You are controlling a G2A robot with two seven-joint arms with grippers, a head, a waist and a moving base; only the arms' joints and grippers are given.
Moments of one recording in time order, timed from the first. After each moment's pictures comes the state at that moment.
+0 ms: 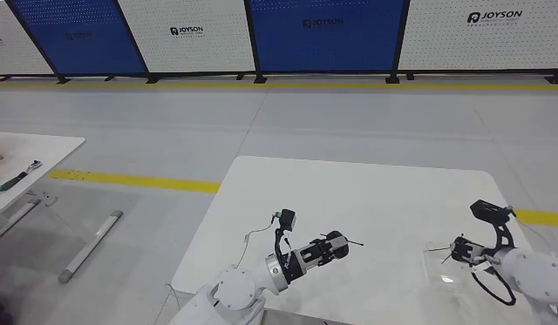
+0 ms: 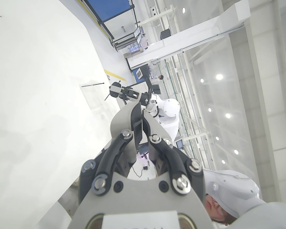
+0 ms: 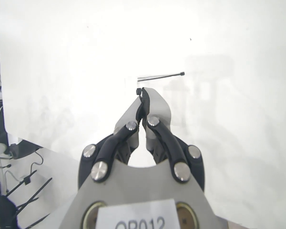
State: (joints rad) left arm 1.51 -1.15 -1.07 -1.78 -0.21 -0.22 -0.40; right arm -1.32 -0.89 1.39 -1.75 -0.53 0.31 1.02
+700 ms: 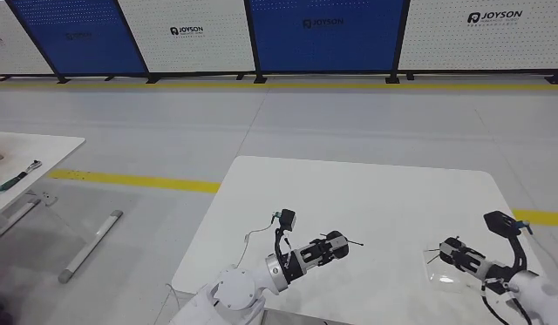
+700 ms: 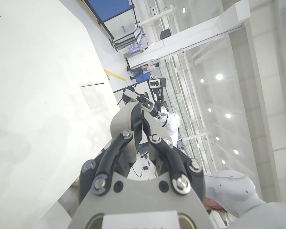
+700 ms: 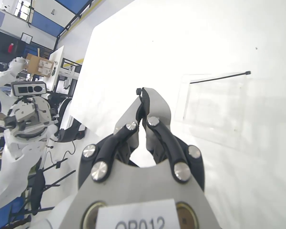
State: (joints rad) left arm 1.51 -1.15 -1.07 -1.78 -0.21 -0.22 -0.40; right arm -1.58 -0.89 1.57 -1.92 -0.27 0.13 0.86
